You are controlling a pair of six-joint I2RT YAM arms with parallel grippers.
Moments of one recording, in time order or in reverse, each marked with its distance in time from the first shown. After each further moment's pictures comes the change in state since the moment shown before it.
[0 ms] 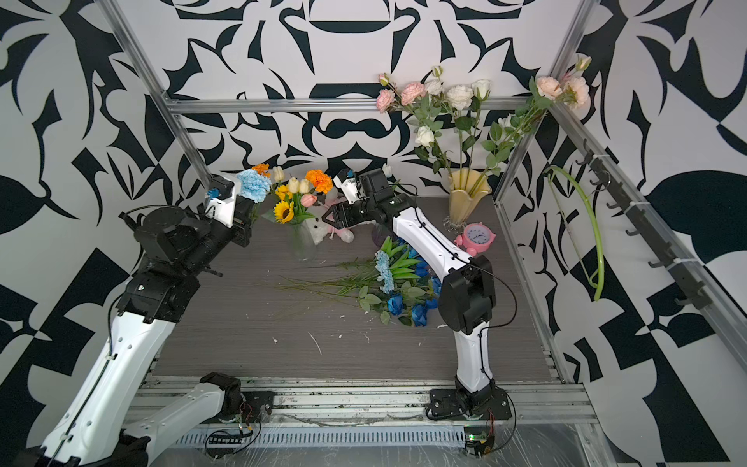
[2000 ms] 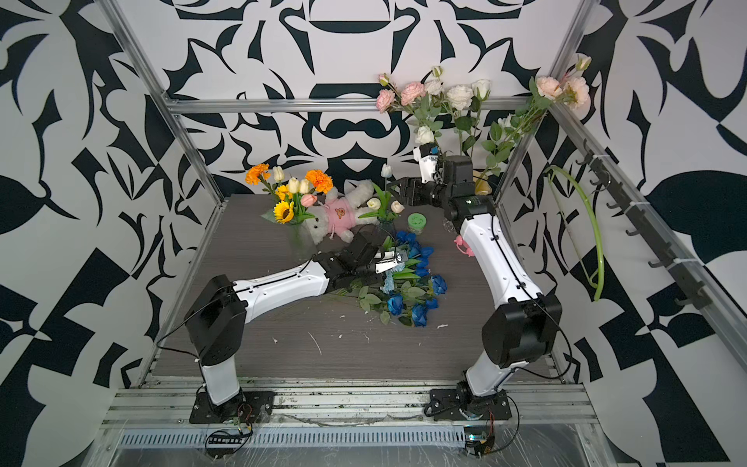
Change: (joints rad) left arm -0.640 0.880 0.200 0.070 -0.213 0.348; right arm -0.372 -0.358 -0.261 0.110 -0.066 0.047
